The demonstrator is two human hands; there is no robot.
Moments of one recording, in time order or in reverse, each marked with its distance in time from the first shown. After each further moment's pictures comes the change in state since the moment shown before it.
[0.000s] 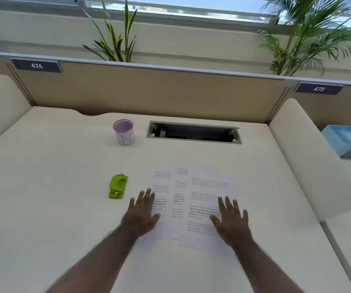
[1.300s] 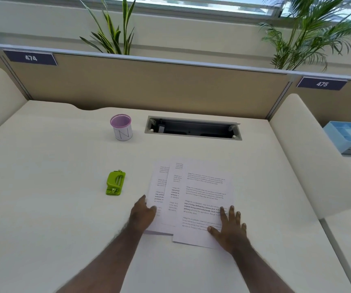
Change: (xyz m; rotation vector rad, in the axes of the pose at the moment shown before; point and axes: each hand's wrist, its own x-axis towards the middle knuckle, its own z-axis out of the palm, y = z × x) left_hand -0.001 0.034 -0.007 -0.832 0.125 -0.452; right_hand -0.011 0.007 0.020 0.173 -0.227 0.110
